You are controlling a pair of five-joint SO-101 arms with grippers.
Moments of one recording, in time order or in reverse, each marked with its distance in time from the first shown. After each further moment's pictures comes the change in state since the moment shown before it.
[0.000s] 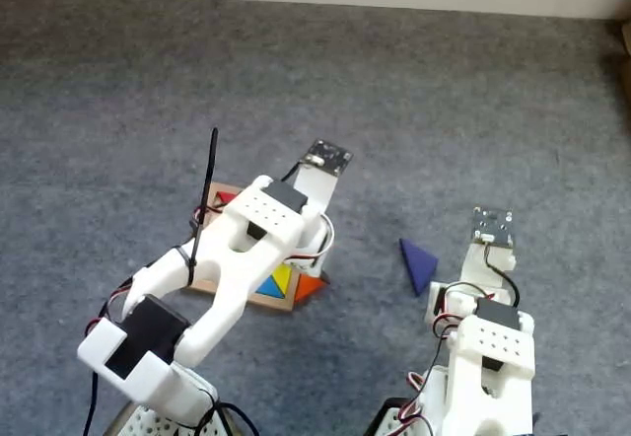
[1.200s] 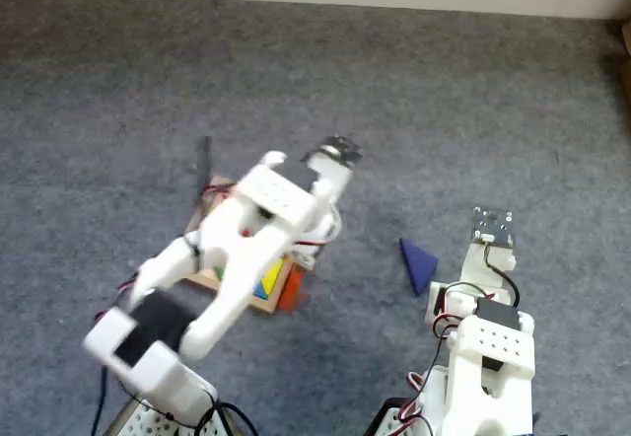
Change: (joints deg) left arm -2.4 1.0 -11.2 16.1 -4.8; right arm 0.0 0.0 0.0 0.0 0.0
